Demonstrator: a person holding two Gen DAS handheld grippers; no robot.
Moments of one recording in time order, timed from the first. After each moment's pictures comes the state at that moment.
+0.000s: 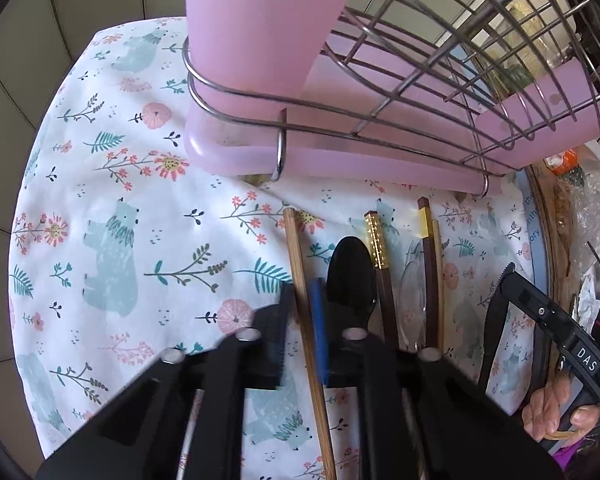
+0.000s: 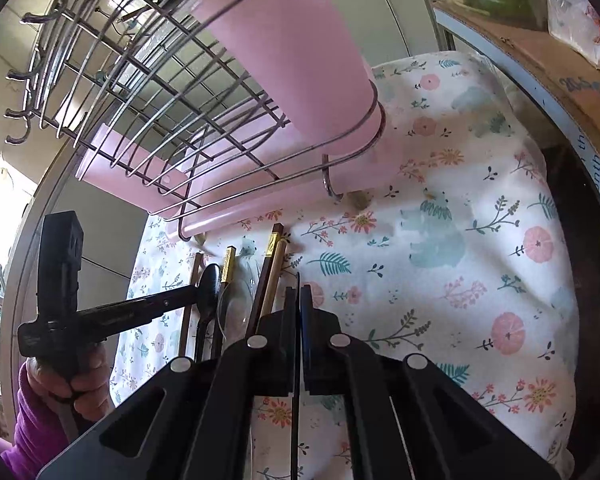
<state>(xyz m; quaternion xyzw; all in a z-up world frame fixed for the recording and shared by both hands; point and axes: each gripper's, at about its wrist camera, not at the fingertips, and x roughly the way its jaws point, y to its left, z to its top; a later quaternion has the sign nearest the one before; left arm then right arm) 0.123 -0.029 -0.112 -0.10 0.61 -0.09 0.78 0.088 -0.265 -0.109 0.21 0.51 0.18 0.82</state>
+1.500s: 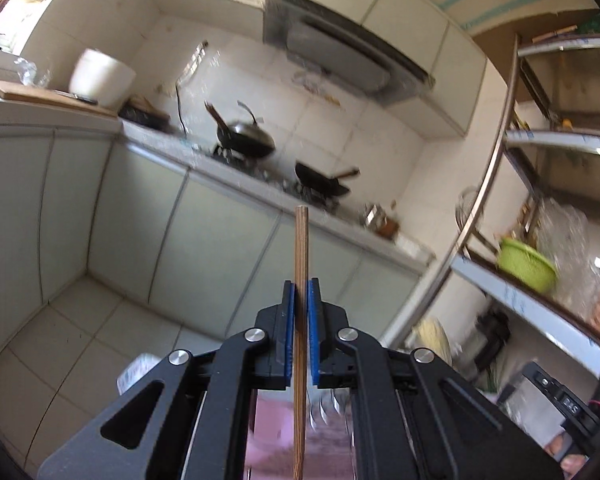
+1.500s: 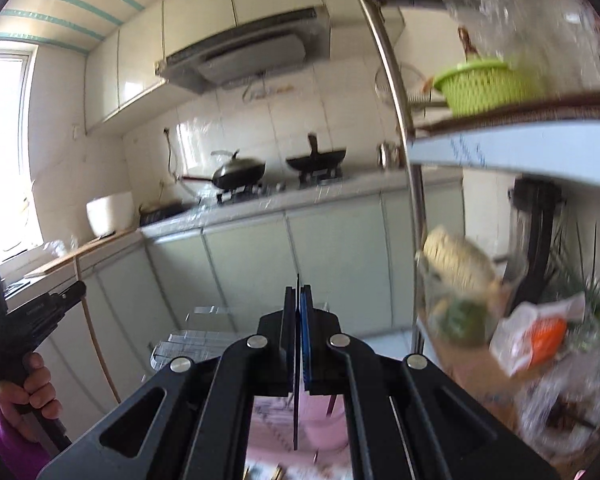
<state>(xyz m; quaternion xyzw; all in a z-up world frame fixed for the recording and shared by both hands) 0.081 0.052 0.146 -0.22 0.09 -0.04 0.97 0.065 -0.283 0.140 0.10 0.13 0.11 0.98</state>
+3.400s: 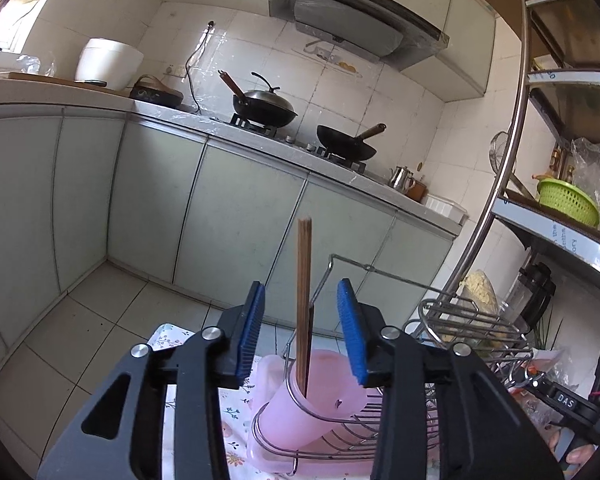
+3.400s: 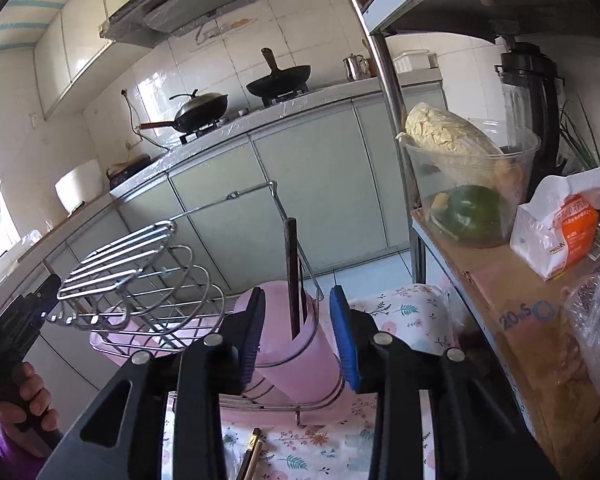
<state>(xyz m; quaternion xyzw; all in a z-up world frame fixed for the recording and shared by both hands) 0.103 0.042 0.054 -0.18 0.15 -0.02 0.97 0.123 -0.293 0.015 0.16 0.26 0.09 0.95</state>
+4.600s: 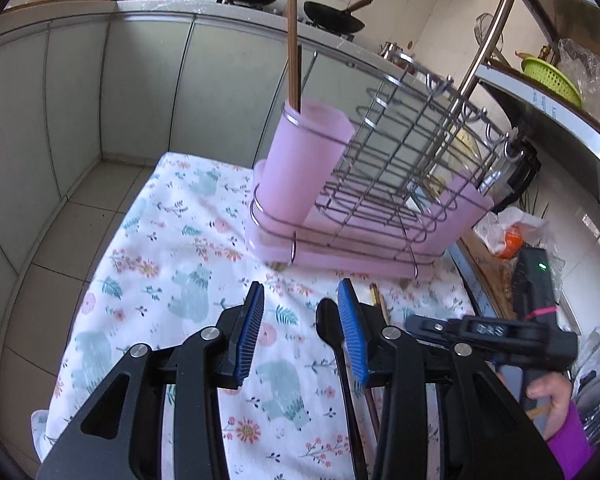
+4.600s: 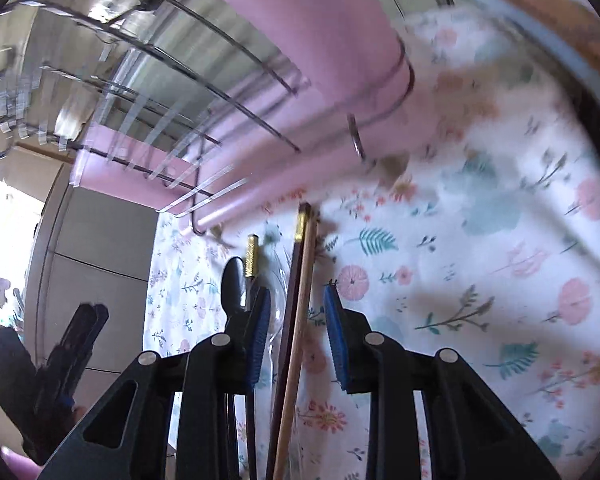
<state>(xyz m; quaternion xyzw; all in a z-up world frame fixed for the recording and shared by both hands) 0.018 0.011 -0.035 -0.15 0.37 -0.08 0.92 0.101 -0.231 -0.127 0.27 0.55 0.18 0.77</state>
